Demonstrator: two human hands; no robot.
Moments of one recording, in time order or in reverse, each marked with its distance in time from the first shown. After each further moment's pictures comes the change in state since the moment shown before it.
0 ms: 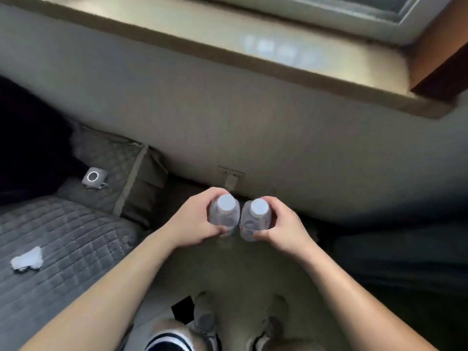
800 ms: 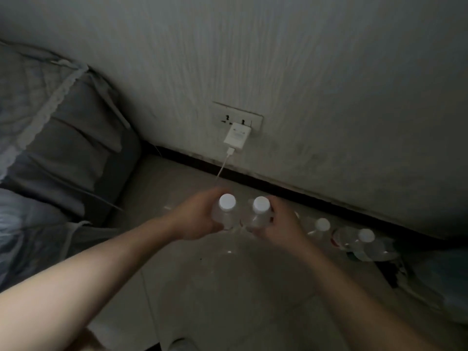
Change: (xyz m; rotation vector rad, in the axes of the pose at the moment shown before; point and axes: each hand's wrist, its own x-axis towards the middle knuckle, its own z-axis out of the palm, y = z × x) left_hand 0.144 -0.339 0.176 0.278 -0.040 -0.029; right_hand 0.212 0.324 0.169 -0.135 0.049 -0.017
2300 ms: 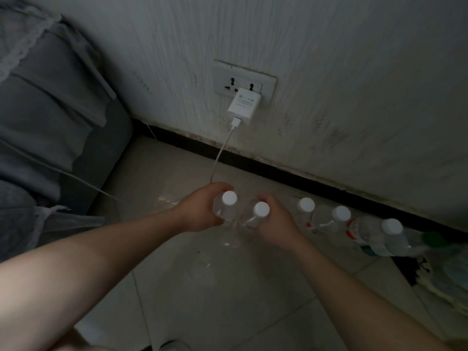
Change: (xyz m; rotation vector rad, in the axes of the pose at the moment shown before) left_hand 0.029 -0.063 0.060 0.031 -0.015 -0.085; right_hand 0.035 0.062 0.059 -0.056 -0.061 0.077
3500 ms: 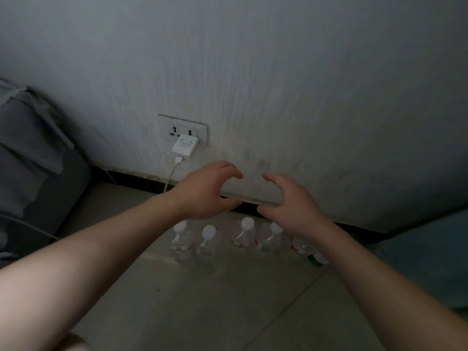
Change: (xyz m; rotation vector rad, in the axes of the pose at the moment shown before) left_hand 0.008 0.171 -0.048 0.308 0.163 0.427; right_hand -0.081 -0.035 -0.170 -0.213 0.283 -0.264
